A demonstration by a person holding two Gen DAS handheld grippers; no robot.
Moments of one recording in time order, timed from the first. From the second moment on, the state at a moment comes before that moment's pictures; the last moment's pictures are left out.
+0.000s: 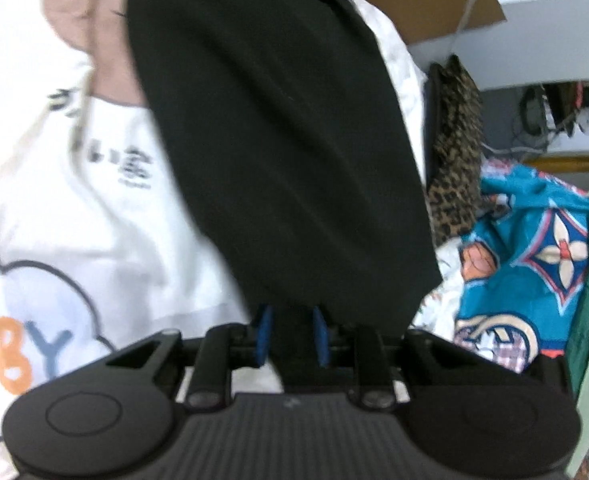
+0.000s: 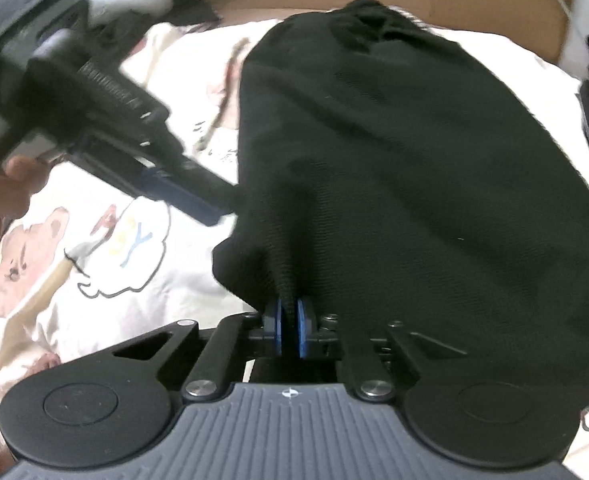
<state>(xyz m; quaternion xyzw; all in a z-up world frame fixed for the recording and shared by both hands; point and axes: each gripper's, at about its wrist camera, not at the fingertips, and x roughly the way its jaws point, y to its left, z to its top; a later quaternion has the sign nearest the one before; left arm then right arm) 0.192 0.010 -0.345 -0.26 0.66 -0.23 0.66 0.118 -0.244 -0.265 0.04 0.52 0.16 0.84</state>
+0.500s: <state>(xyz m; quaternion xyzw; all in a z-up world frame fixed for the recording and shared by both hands) 0.172 -0.023 -0.372 -0.18 0.67 -0.25 0.67 0.127 -0.283 -0.272 0.12 0.52 0.13 0.83</state>
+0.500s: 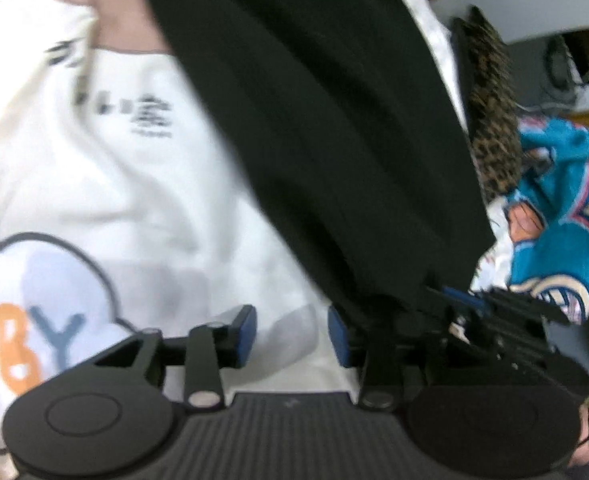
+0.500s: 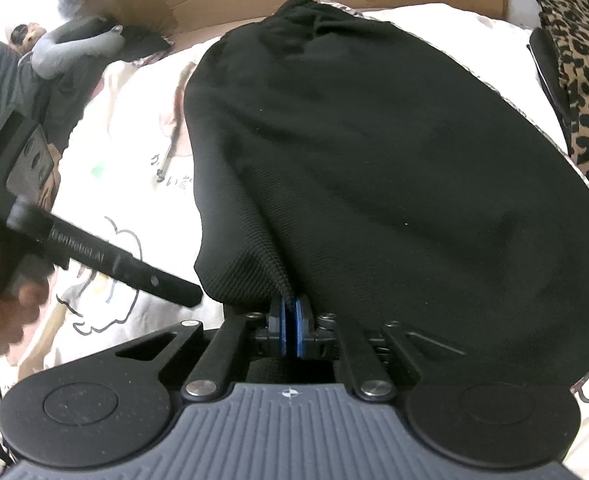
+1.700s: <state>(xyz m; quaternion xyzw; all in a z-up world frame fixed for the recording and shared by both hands) 0.153 0.018 -0.343 -0.20 0.58 -0.27 0.74 0.113 -0.303 -0.272 0.19 0.53 0.15 0.81</state>
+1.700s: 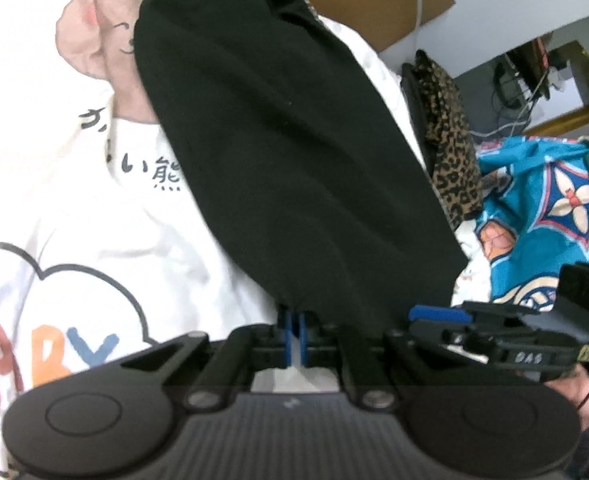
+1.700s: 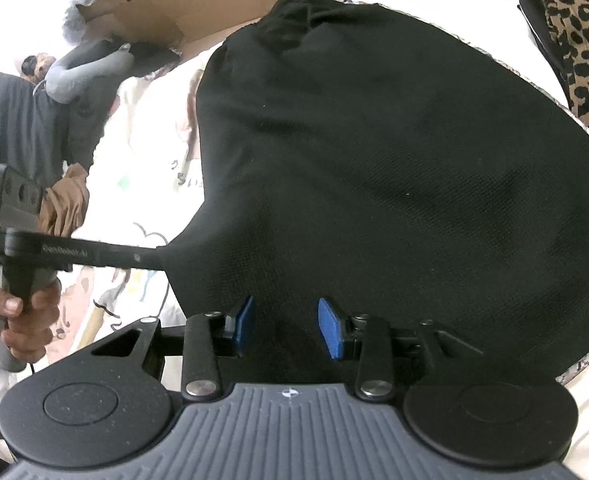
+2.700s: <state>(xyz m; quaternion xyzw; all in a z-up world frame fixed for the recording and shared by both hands) 0.146 0.014 -0.376 -0.13 0.63 -0.23 0.73 0.095 -0.407 -0.286 0.15 0.53 -0.01 0.83</state>
